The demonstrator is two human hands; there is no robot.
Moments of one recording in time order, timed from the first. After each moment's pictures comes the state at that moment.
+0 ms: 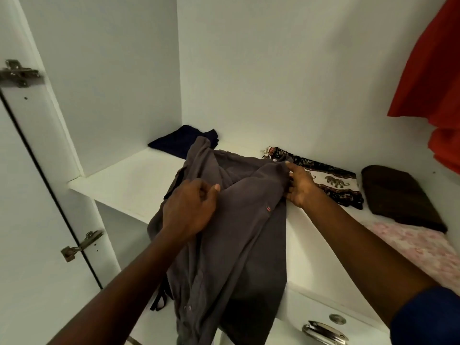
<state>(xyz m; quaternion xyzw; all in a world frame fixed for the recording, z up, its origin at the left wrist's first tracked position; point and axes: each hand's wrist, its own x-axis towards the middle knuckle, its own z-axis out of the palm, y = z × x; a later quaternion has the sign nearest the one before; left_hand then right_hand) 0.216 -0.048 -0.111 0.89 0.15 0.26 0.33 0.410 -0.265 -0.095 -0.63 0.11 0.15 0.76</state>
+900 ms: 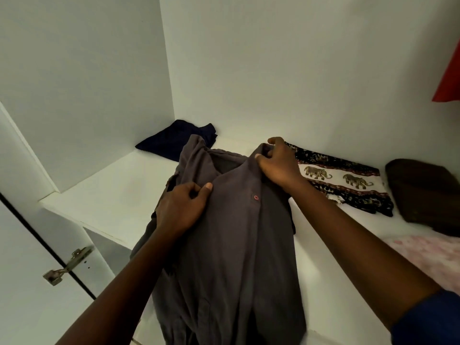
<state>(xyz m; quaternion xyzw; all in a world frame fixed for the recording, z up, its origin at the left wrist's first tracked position) 0.302 0.000 -0.141 0.89 0.20 0.20 0.35 0.449 -0.192 -0.084 -0.89 -0.12 -0.08 0.43</state>
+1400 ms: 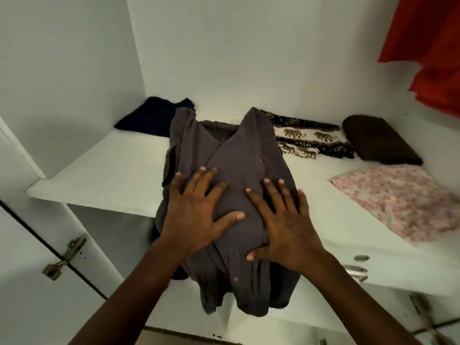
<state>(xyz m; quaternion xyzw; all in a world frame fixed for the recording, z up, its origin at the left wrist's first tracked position) 0.208 0.010 -0.182 0.96 -0.13 0.23 0.08 0.200 -0.225 -0.169 -0.98 -0.21 -0.06 0.00</state>
